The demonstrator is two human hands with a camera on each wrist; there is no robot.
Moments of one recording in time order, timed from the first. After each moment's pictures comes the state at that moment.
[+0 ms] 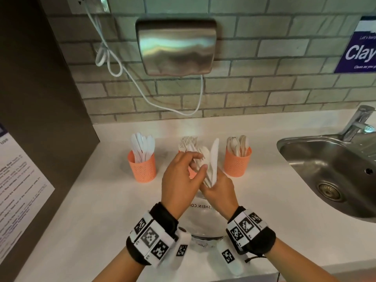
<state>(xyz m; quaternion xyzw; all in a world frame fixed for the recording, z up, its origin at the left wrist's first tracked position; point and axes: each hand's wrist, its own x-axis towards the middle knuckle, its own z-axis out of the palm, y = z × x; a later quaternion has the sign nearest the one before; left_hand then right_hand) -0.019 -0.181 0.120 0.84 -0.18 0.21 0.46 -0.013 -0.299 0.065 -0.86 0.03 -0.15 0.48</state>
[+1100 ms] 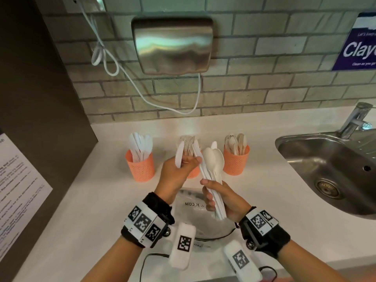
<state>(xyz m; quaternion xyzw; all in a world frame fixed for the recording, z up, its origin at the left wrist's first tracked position) 0.002 -0.185 0.120 0.72 -0.05 -0.01 0.69 -0.029 -0.323 0.074 -0.52 0.01 0.20 0.83</state>
